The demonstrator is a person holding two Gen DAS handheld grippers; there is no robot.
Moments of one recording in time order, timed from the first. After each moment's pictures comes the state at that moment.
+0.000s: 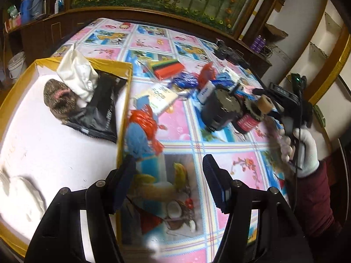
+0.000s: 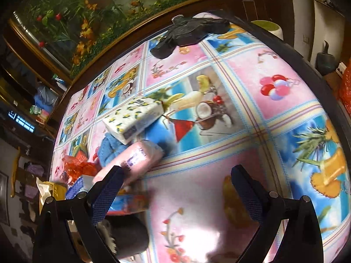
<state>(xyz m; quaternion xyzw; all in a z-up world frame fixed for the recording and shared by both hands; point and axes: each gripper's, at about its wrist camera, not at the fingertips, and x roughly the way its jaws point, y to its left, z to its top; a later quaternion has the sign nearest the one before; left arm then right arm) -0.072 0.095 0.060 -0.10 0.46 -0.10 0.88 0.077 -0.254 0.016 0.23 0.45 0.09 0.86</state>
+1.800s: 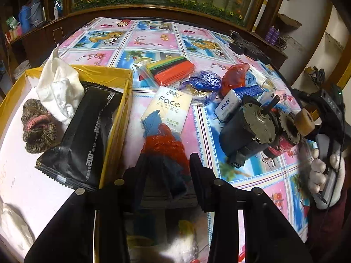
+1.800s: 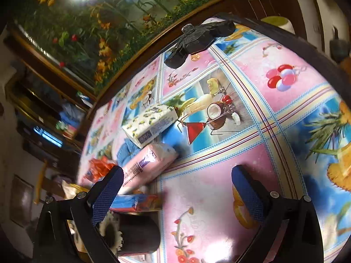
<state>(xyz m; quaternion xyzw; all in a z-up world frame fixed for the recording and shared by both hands) 0.000 0.056 0.029 -0.05 0.47 -0.06 0.88 0.057 -0.285 0.000 0.33 0.40 0.17 0.84</state>
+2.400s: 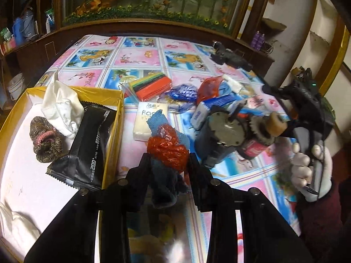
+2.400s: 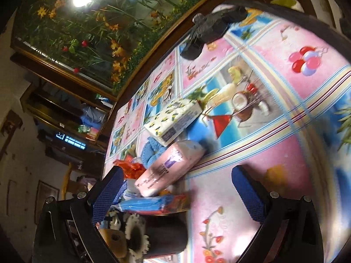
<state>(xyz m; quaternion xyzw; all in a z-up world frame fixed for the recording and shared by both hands) -0.025 0.052 0.063 -0.06 0.43 -0.11 0.90 0.074 -0.269 -0.008 0.37 0.42 0.23 0.80</state>
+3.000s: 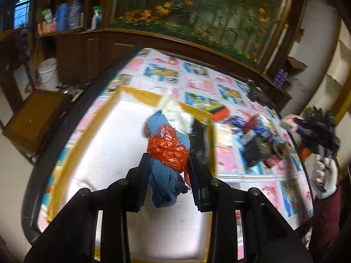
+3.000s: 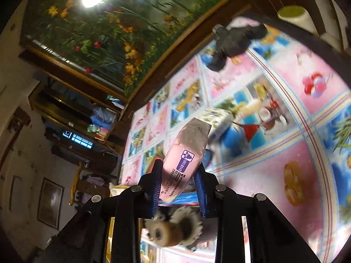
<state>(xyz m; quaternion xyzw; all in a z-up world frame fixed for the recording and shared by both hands) -0.093 0.216 0.108 -0.13 0.39 -0.01 0.91 0.058 -0.268 0.064 0.35 0.38 0.26 0.82</state>
